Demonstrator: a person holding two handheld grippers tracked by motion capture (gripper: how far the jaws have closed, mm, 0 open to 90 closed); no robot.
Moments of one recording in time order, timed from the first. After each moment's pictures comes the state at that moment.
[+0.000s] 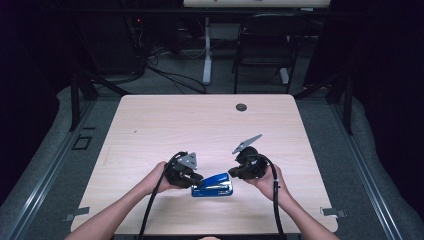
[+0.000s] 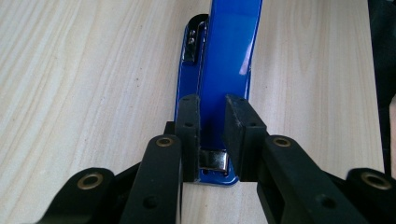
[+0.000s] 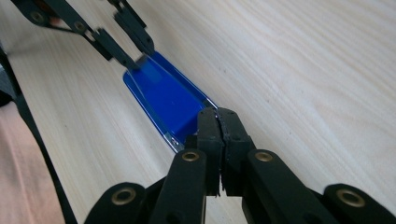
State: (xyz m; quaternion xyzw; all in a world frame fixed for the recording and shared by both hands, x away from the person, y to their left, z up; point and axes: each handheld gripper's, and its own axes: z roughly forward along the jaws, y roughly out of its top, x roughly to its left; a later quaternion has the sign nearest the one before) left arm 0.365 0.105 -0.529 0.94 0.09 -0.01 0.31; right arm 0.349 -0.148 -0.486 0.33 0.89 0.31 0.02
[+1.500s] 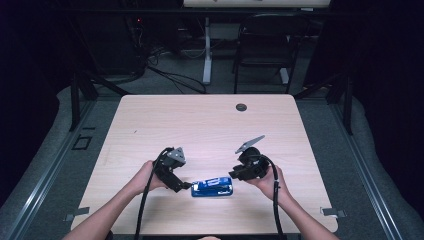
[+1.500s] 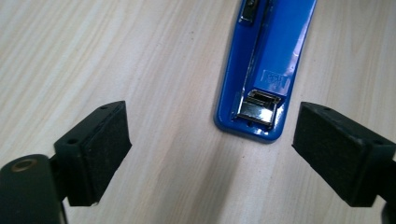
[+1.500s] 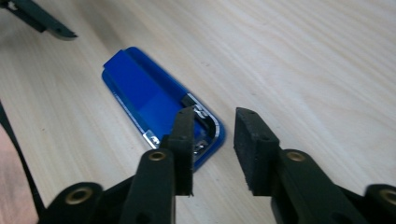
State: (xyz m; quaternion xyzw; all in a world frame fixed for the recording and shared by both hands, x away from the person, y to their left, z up) left arm 0.375 0.140 -0.527 0.94 0.18 0.02 0.30; right arm 0.358 -0.161 -0.502 0.35 0.88 0.30 0.03
